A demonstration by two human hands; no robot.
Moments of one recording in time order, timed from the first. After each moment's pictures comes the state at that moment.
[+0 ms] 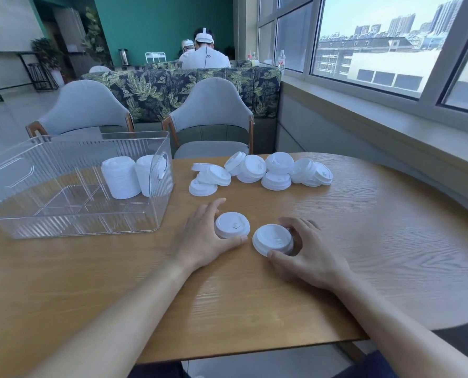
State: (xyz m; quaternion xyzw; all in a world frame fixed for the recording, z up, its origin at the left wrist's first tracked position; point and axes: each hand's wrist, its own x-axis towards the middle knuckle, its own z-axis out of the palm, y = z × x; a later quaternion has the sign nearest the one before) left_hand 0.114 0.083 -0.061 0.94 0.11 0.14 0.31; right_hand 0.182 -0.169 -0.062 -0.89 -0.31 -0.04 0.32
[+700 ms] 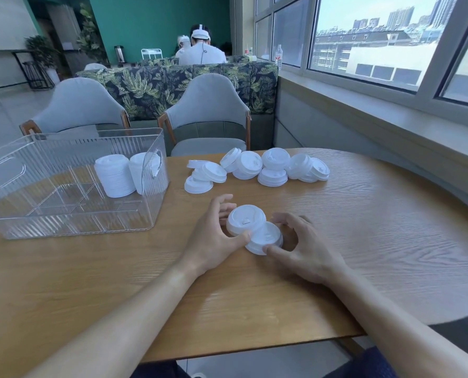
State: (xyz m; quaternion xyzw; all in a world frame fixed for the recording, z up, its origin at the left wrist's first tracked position) left_hand 0.116 0.053 -0.066 0.86 0.04 0.20 0.47; right_hand 0.186 -0.170 -0.065 -0.88 -0.32 -0.02 0.35
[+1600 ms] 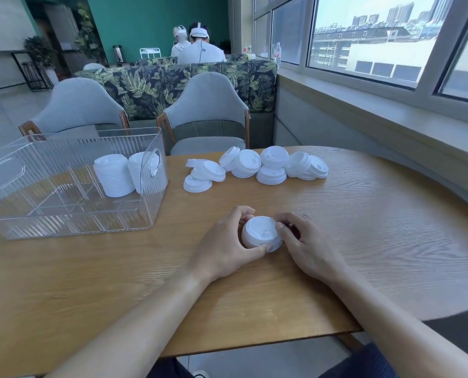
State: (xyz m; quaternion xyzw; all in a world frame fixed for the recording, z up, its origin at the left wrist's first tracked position) left_hand 0.113 0.028 -0.067 0.91 0.01 0.16 0.38; right_hand 0.196 -0.169 -0.079 -0.86 -0.31 -0.05 0.41
